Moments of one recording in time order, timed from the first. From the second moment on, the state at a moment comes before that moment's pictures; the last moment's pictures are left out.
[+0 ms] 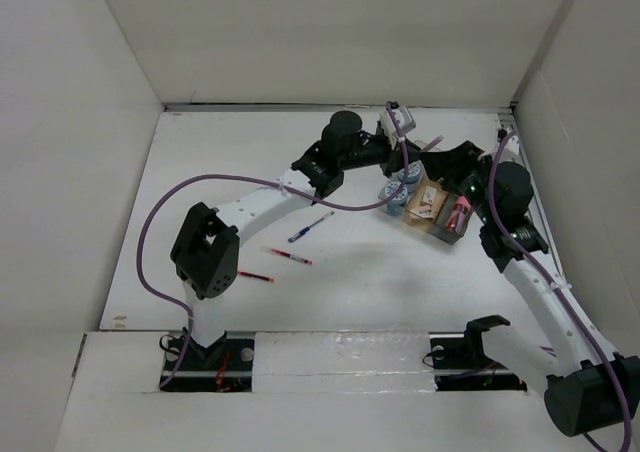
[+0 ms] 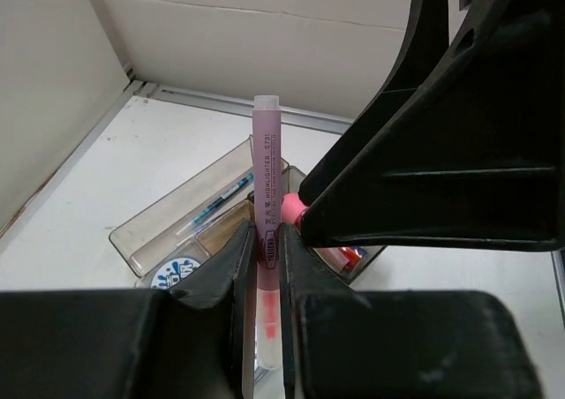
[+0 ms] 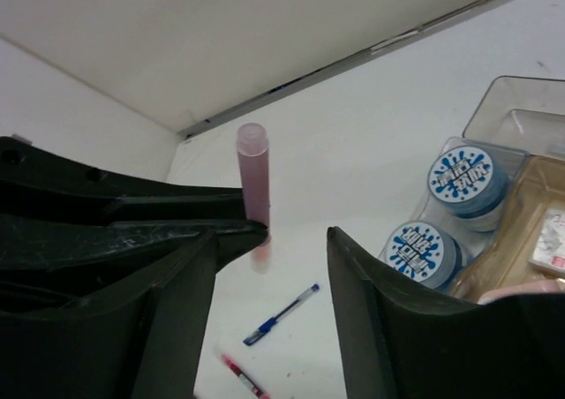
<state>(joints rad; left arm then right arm) -0.80 1.86 1.58 0.26 0.52 0.02 0.22 0.93 0.81 0.05 -0.07 0.72</state>
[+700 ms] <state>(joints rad) -0.78 1.86 1.57 0.24 0.52 0.01 0.24 1.00 0.82 0.13 -0.09 0.70</state>
